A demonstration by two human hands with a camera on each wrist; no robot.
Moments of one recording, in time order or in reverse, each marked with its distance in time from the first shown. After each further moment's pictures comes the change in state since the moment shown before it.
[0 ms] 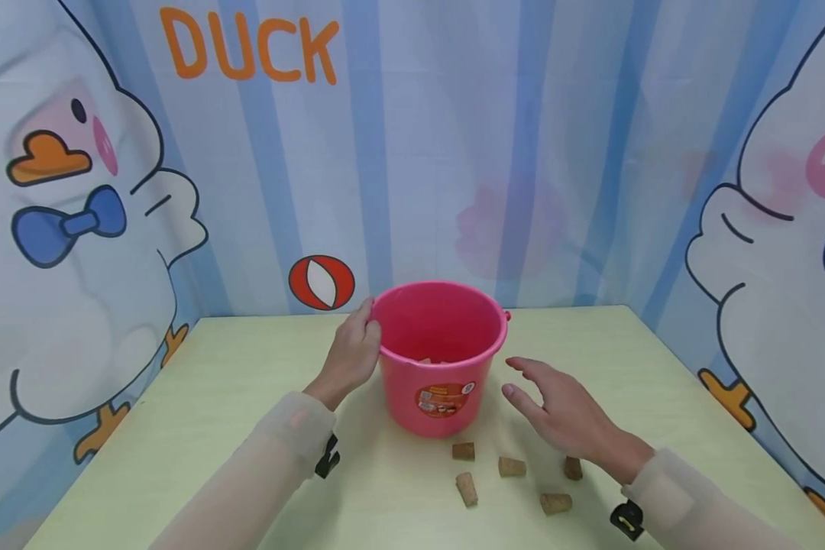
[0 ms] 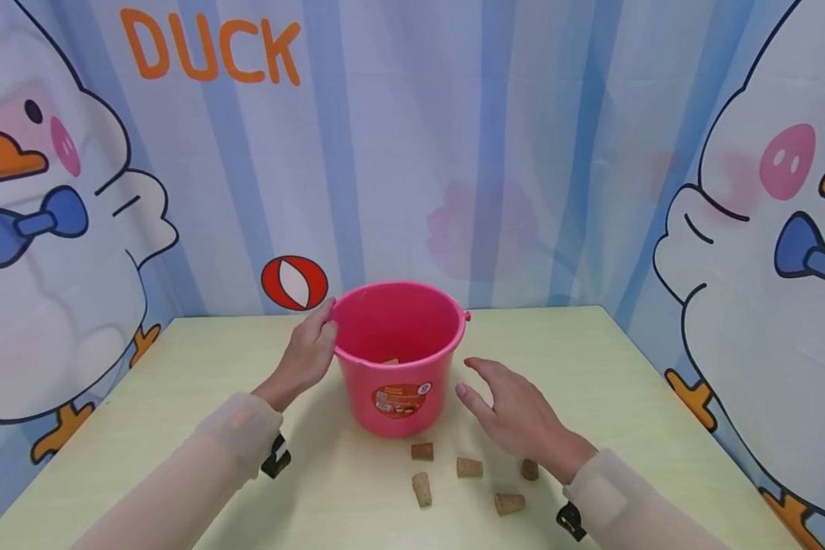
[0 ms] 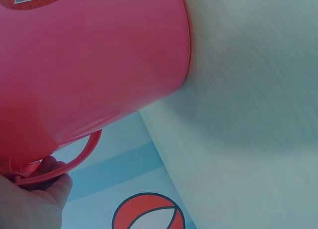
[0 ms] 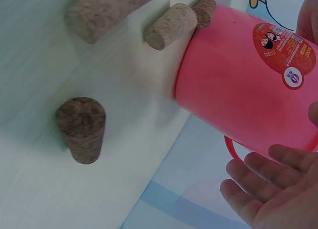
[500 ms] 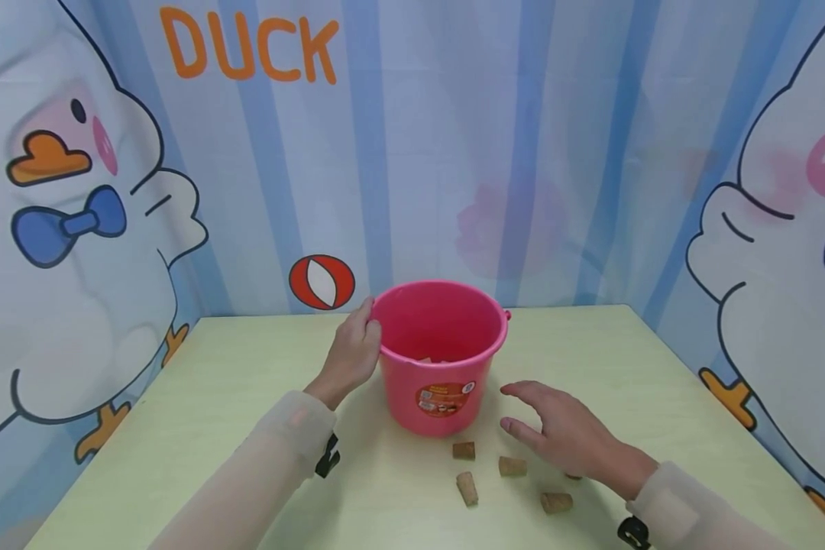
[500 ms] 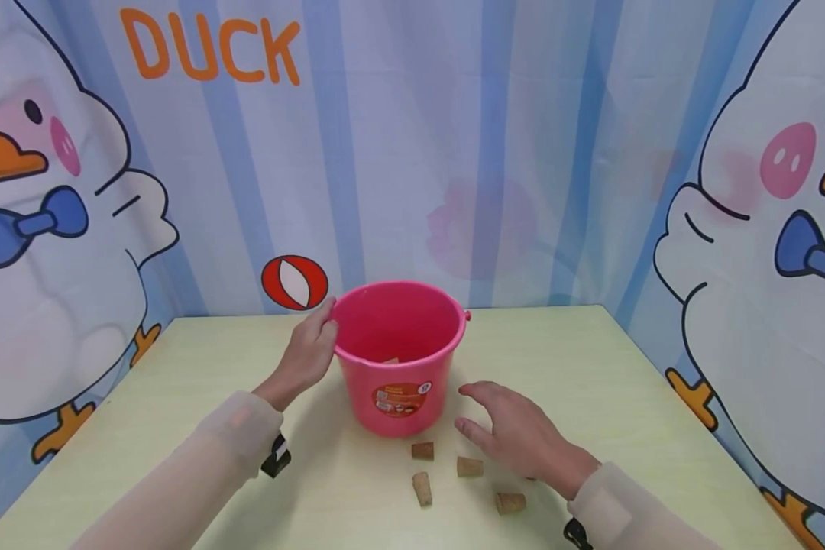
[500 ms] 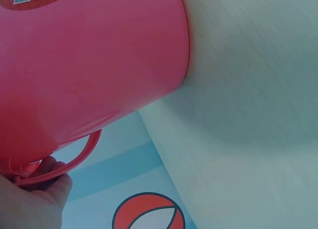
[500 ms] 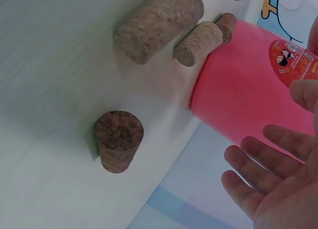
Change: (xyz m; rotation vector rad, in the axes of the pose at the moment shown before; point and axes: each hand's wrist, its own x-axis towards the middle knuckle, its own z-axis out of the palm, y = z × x) left_hand -0.001 0.002 0.001 -0.005 0.002 -0.013; right_hand -0.012 0.004 0.008 -0.089 -0.138 0.030
